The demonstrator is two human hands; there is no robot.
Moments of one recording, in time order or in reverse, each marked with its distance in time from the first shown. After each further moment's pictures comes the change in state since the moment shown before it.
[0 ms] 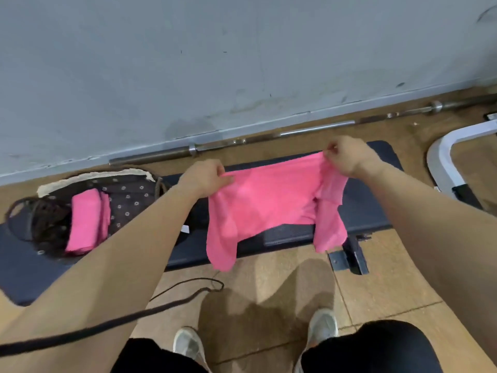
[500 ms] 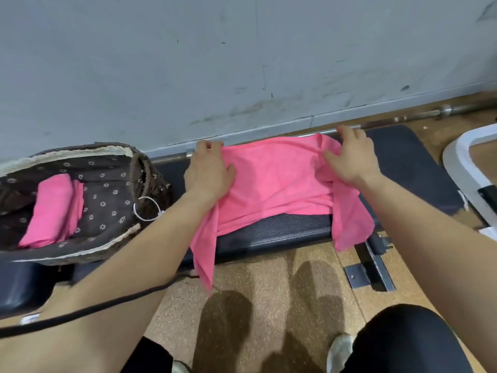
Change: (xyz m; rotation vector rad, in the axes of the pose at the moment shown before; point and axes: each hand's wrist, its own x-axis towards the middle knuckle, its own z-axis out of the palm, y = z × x) left_hand 0.027 -0.012 0.102 -0.024 0.489 -0.005; right_hand 0.021 0.039 0.123 0.174 0.377 0.036
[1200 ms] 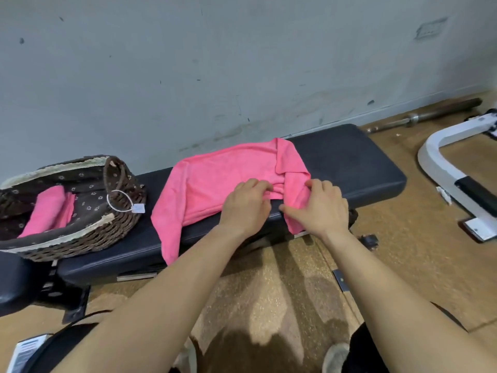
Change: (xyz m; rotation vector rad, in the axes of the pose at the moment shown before) left_hand -0.129 0.116 0.054 -0.014 -0.010 0.446; right_hand -0.156 0.050 0.001 -0.067 0.048 0.033
